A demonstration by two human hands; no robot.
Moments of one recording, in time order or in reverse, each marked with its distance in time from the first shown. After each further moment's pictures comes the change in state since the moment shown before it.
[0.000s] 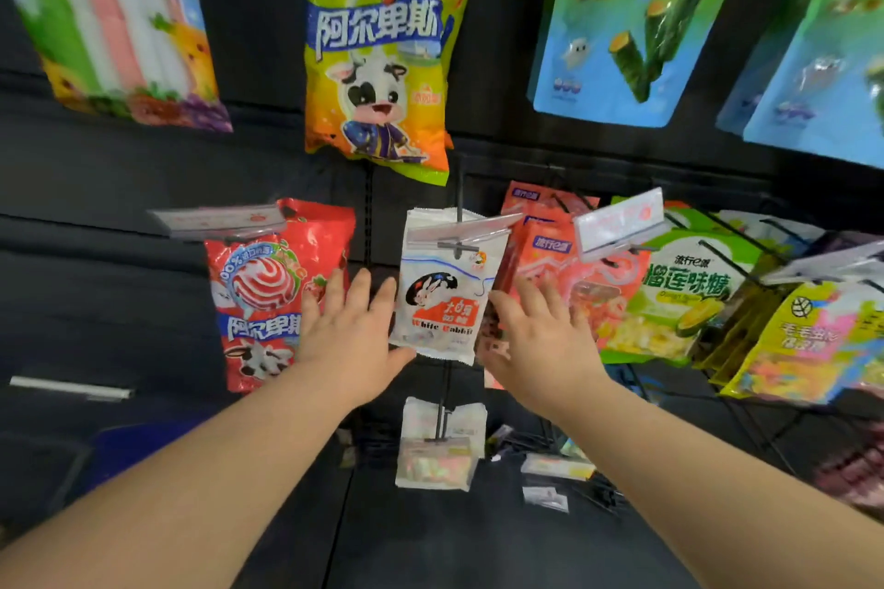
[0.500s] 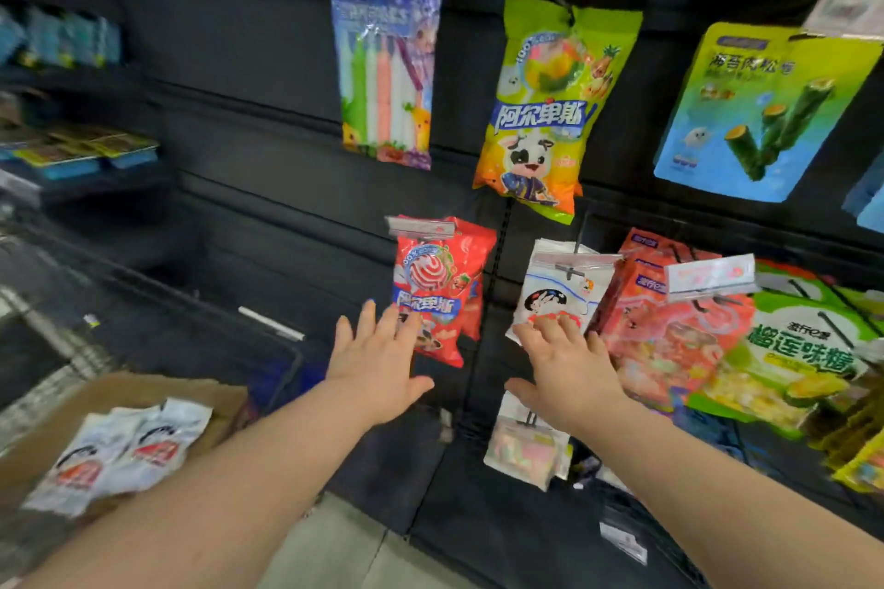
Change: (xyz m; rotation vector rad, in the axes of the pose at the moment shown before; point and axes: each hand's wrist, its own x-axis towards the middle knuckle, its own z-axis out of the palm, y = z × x) left_hand -0.158 -0.051 -0.050 0.020 -0.097 -0.251; right_hand -0.074 -0.065 -0.052 -0.043 -0.112 -0.328
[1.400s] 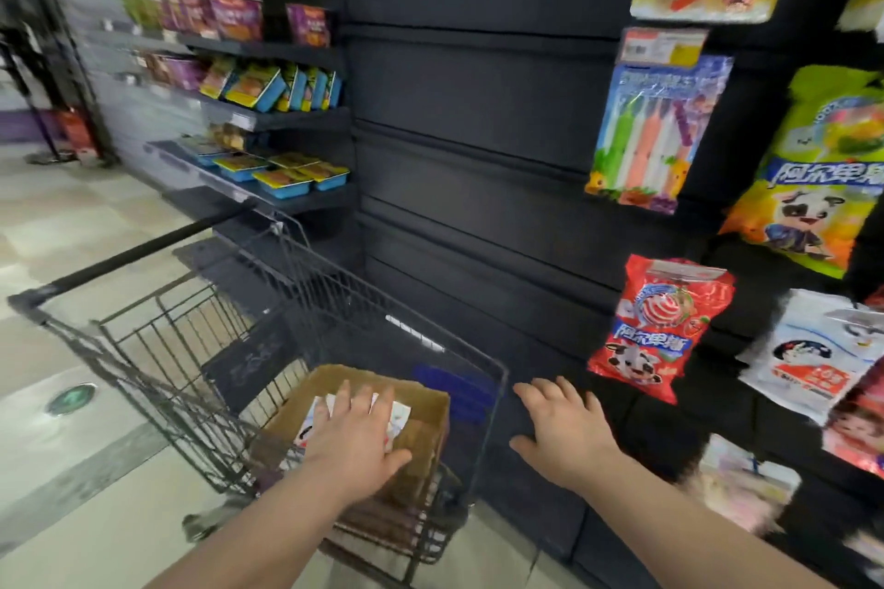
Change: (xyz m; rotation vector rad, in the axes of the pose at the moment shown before) left_hand -0.176 -0.336 0.036 -0.038 -0.107 -0.281; right_hand -0.013 -0.341 0.004 0.108 -0.124 -0.197
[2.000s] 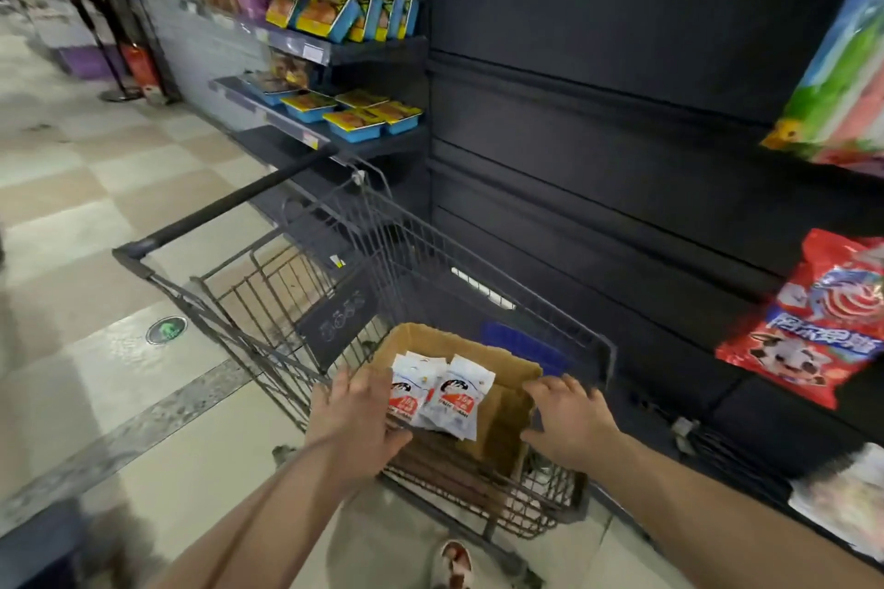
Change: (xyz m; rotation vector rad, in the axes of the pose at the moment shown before) left_hand 0.025 -0.153 0.022 -0.061 -0.075 -0.124; right_hand 0.105 -0.132 0.061 -0.012 -0.227 -0.056
